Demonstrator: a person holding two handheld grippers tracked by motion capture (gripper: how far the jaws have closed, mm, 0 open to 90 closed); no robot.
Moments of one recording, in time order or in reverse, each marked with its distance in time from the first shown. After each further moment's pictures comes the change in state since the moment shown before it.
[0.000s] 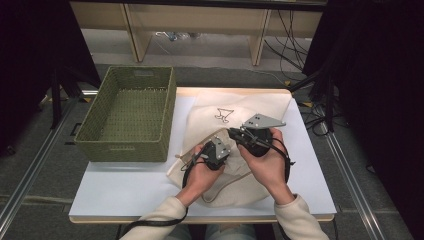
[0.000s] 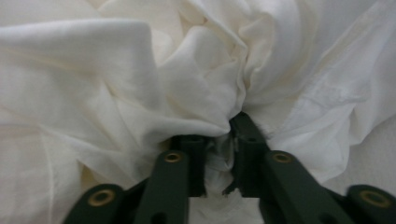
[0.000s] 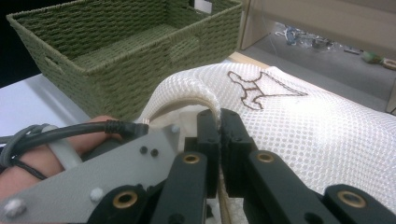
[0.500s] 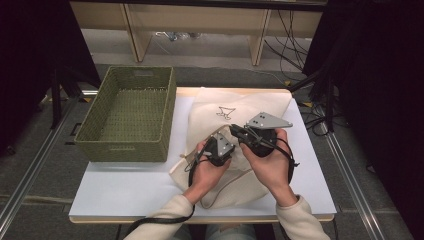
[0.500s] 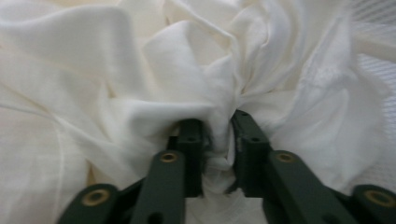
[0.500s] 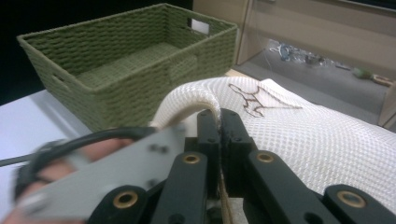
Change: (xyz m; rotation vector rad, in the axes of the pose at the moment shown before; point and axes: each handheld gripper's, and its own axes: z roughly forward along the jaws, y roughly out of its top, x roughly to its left) left arm -0.011 0.014 -0.003 -0.200 0.091 -0.095; right arm 0.002 0.007 -0.014 -0.068 -0.014 -0.003
